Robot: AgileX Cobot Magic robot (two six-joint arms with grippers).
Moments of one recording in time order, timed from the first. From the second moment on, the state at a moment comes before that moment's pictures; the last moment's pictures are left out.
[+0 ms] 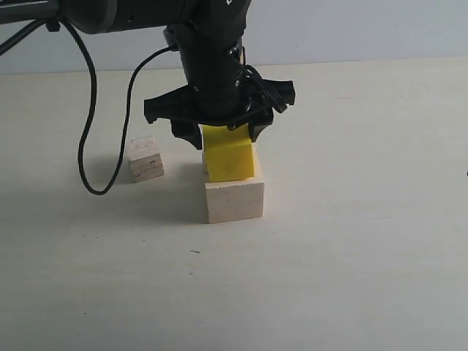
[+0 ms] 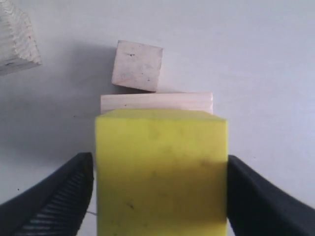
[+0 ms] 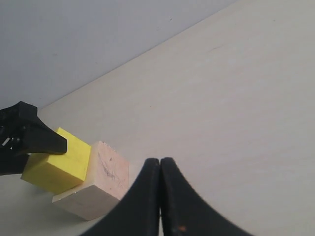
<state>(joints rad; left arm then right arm) -0.83 2.04 -1.72 0.17 1.09 -0.95 0.27 0.51 -0.19 0.19 0.17 0.40</state>
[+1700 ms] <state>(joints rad) -0.82 1.54 -1.72 0.34 1.22 -0.48 0.27 0.51 -0.19 0.19 0.20 0.40</state>
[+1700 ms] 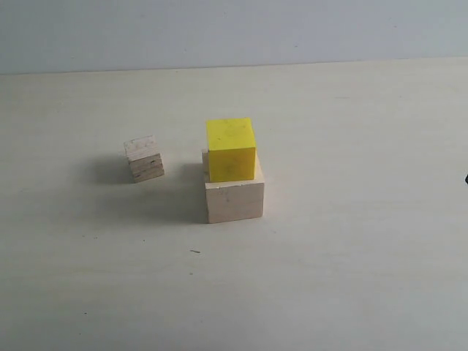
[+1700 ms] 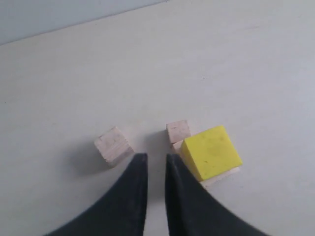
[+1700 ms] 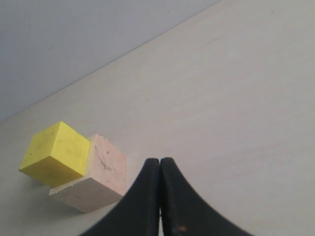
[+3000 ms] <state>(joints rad) -0.47 1.57 -1.44 0.20 1.20 -0.10 0.27 0.70 -0.50 0.12 0.35 0.32</state>
